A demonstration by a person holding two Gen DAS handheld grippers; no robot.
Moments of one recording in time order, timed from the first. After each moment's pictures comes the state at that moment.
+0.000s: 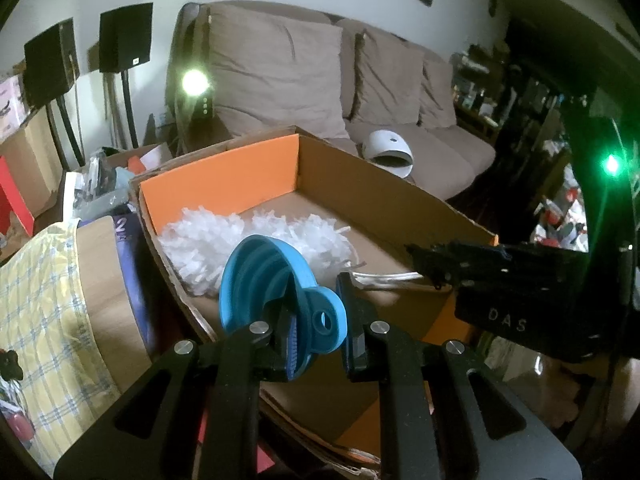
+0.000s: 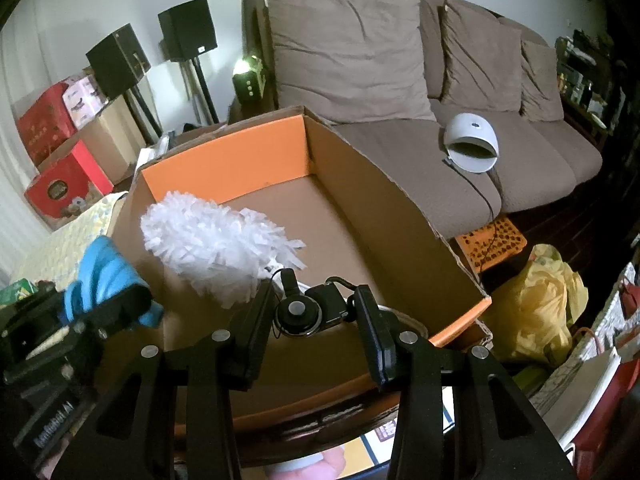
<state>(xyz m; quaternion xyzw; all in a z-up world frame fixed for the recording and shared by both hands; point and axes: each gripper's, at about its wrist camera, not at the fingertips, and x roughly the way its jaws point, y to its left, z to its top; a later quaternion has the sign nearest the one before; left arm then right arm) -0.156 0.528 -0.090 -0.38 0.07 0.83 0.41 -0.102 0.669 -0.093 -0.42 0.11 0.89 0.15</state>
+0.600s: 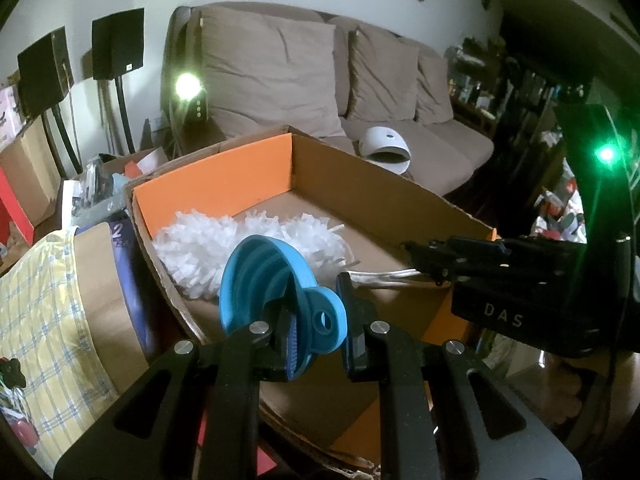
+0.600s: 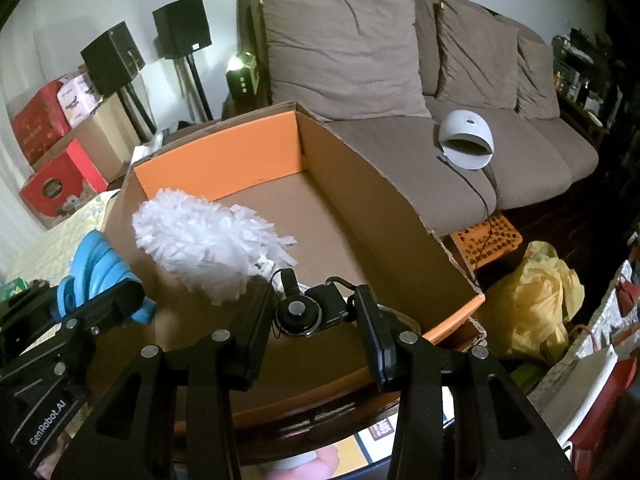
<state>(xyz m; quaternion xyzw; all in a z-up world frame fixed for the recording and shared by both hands) -0.149 0.537 -0.091 -0.37 0.09 0.83 0.41 -0.102 0.671 -0.096 -0.43 0.11 0.89 0.15</state>
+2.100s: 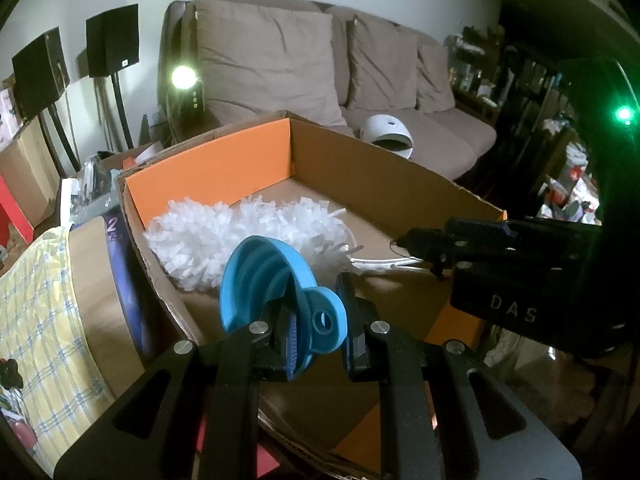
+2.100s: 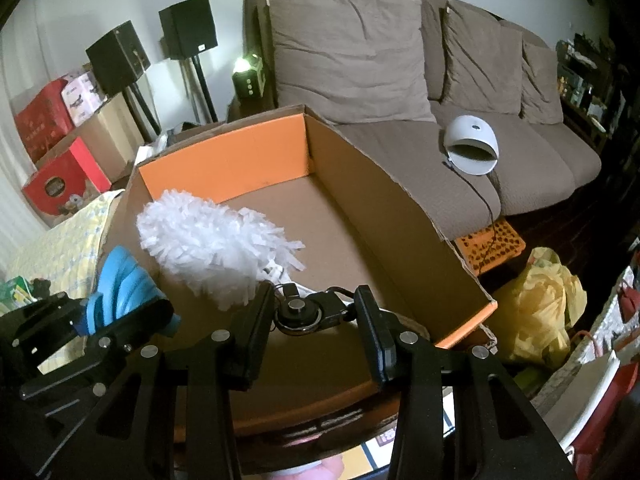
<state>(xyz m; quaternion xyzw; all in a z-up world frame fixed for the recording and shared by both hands) -0.149 0.544 -0.105 -0.38 0.11 0.82 0.41 -0.109 0.664 -0.097 -0.42 0.11 0.89 0.14</state>
